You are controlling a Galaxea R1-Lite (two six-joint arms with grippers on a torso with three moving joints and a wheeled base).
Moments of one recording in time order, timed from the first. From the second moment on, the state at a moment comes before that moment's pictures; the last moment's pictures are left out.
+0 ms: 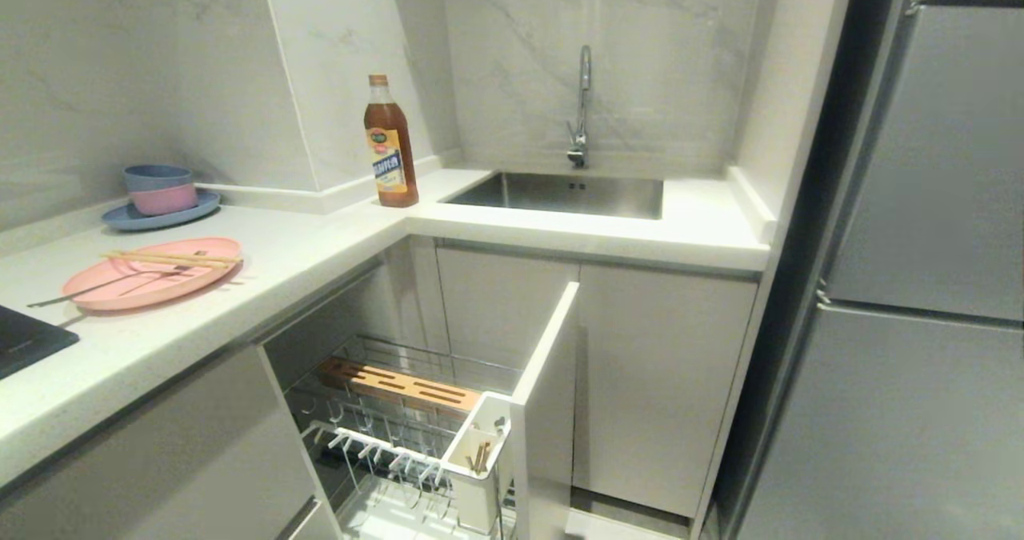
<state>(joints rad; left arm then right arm) 0.01 0.00 -0.01 0.02 -0.01 0.02 0.00 0.00 0.00 0.00 0.00 0.01</state>
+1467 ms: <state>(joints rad) 0.01 0.00 0.00 0.00 -0.01 0.01 0.00 0.00 0.00 0.00 0.00 0.01</state>
